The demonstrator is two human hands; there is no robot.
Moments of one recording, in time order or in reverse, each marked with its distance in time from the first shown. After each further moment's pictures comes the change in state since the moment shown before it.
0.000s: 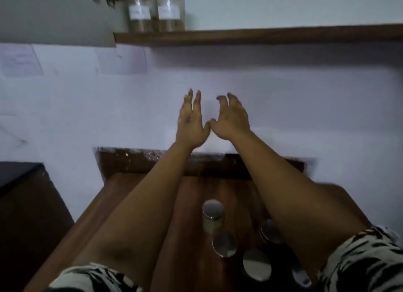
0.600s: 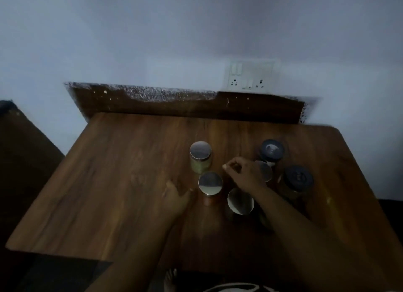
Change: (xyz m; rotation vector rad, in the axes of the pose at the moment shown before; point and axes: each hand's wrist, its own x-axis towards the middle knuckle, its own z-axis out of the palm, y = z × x) left_hand -0.322 -0.018 0.066 -0.190 -0.512 -0.978; right_hand -0.219 0.152 0.137 0.385 -0.436 0.322
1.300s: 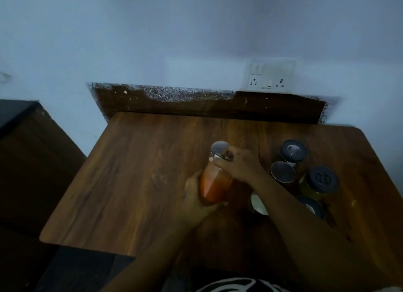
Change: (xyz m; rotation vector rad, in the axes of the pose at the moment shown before) left_hand -0.025 -0.002 -0.035 -0.087 -0.123 0.255; right_hand 0.012 -0.089 0.026 -0.099 -0.166 -0.031
